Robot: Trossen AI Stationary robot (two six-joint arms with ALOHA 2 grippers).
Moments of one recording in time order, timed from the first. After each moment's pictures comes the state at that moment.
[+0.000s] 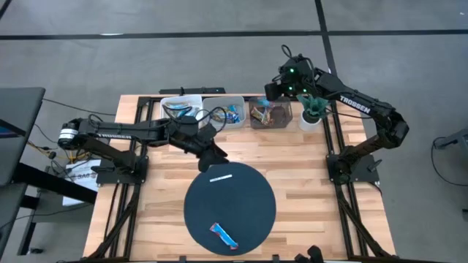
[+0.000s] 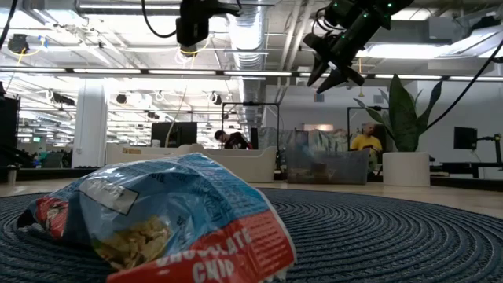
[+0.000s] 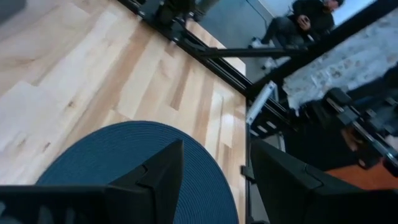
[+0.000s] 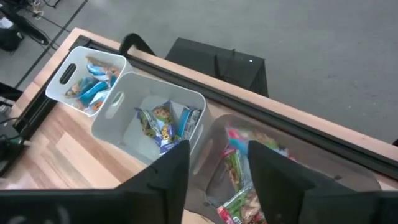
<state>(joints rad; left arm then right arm) 0.03 1.29 1.08 -0.22 0.25 -0.65 -0.69 1.44 1.30 -0.60 -0.06 0.40</state>
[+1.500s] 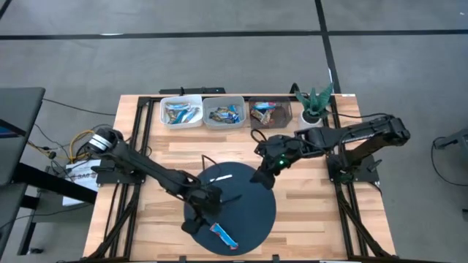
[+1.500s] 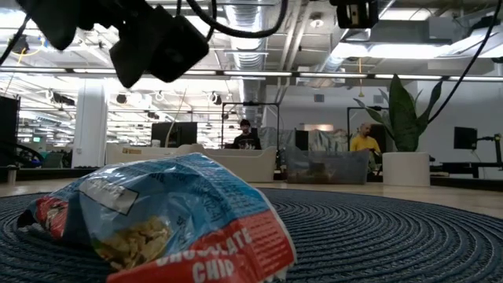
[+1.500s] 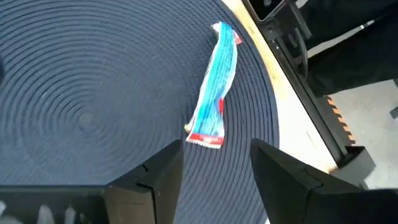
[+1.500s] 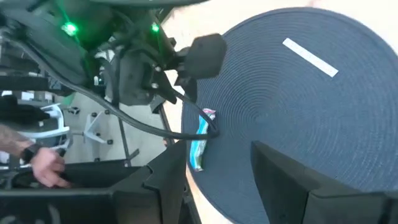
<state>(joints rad) -0.44 1.69 1.15 -0.45 0.24 -0.04 0.18 1.44 1.30 -0.59 -0.20 0.86</state>
